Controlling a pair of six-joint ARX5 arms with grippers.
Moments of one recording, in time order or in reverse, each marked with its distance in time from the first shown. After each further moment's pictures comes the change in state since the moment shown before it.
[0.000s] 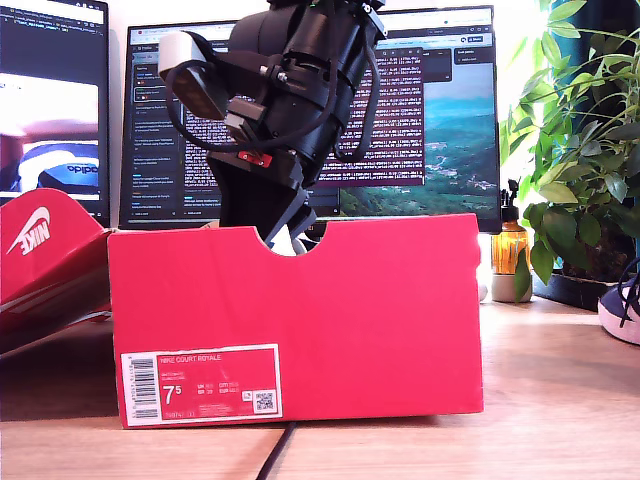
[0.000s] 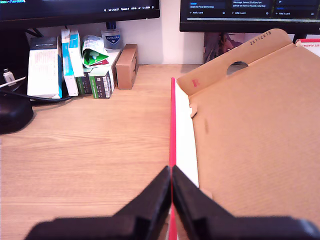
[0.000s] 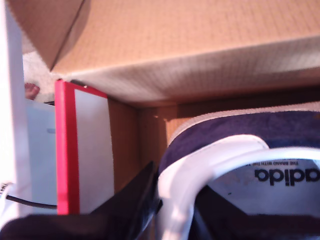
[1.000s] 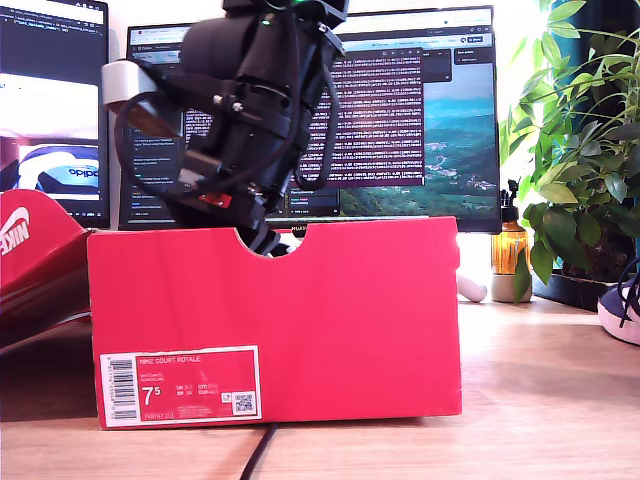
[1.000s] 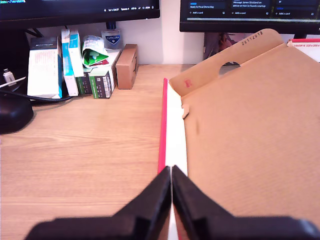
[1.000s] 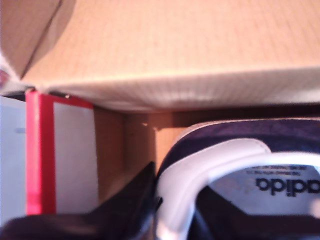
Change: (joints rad) left arm 0.000 0.000 0.000 0.000 0.000 0.000; right arm 0.072 0.049 0.000 0.102 0.117 -0.002
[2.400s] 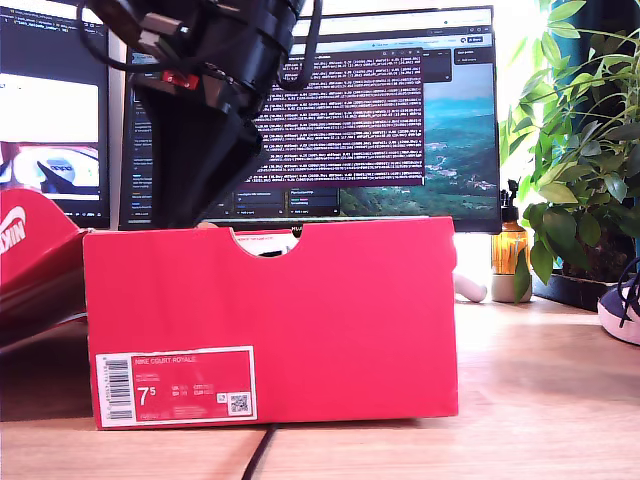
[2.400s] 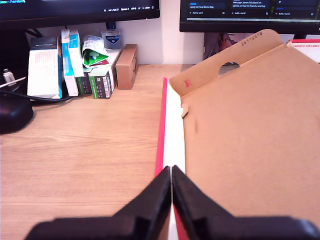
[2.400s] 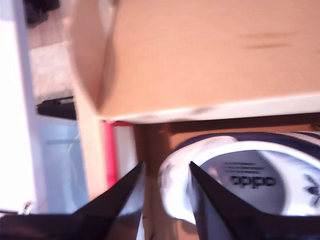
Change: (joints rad) left arm 0.000 0.000 0.000 0.000 0.000 0.000; right arm 0.032 0.003 0.246 -0.259 0.023 0.104
